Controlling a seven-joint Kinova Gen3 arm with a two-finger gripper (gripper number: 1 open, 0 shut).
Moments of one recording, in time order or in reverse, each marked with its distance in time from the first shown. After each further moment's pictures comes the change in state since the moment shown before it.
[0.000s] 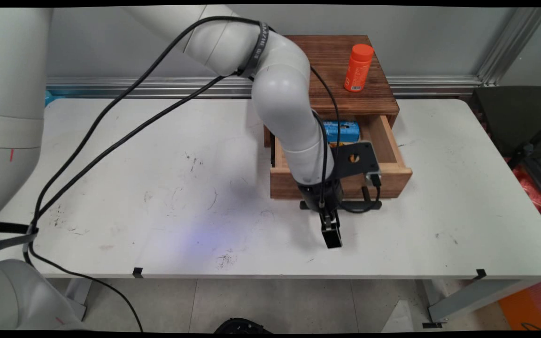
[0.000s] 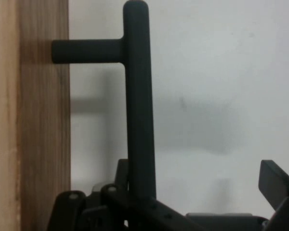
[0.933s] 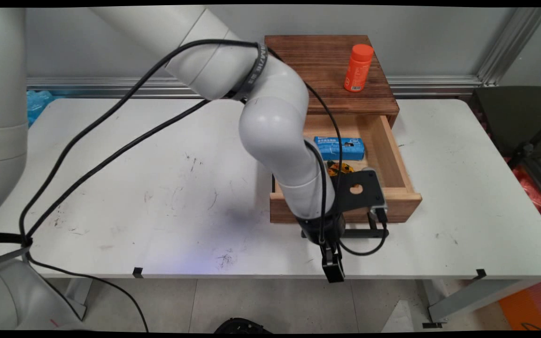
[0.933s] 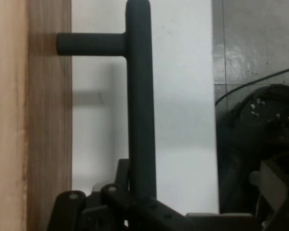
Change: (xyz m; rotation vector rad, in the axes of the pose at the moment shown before) arm -0.007 0.066 -0.003 -0.007 0.011 -0.008
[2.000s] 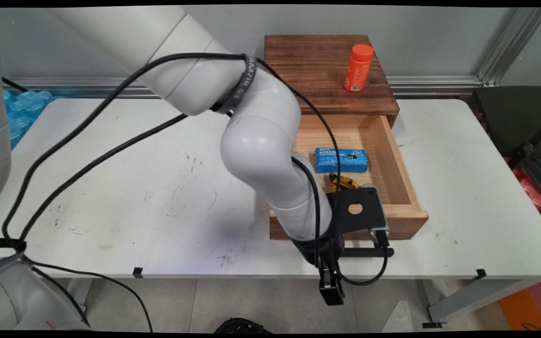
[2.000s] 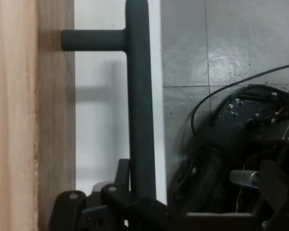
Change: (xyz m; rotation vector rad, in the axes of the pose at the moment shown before) arm -0.008 0.039 -0.012 -0.005 0.017 0.011
